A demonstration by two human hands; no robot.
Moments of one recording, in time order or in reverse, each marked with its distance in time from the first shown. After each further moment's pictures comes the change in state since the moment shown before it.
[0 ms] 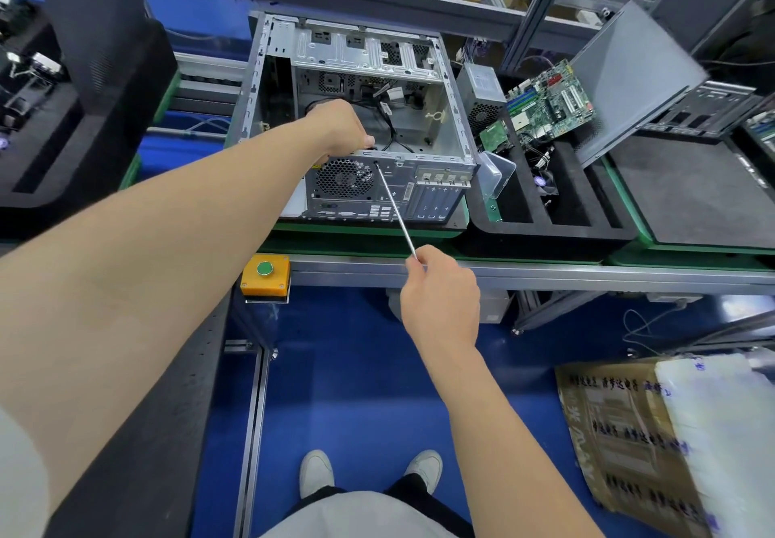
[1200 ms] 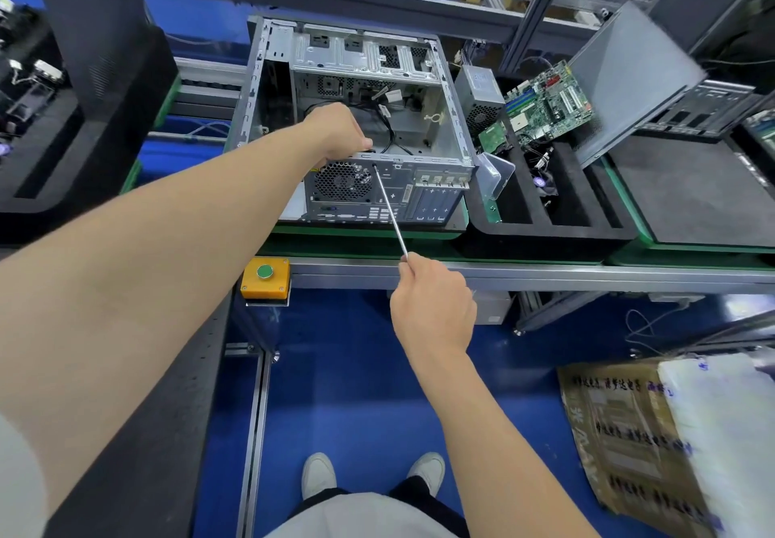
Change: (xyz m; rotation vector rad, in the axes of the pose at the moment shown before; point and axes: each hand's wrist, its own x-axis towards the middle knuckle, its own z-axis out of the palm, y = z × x) left_hand 0.002 0.000 0.000 0.005 0.023 0.013; right_hand -0.005 -0.001 0.010 -0.184 0.054 -0.068
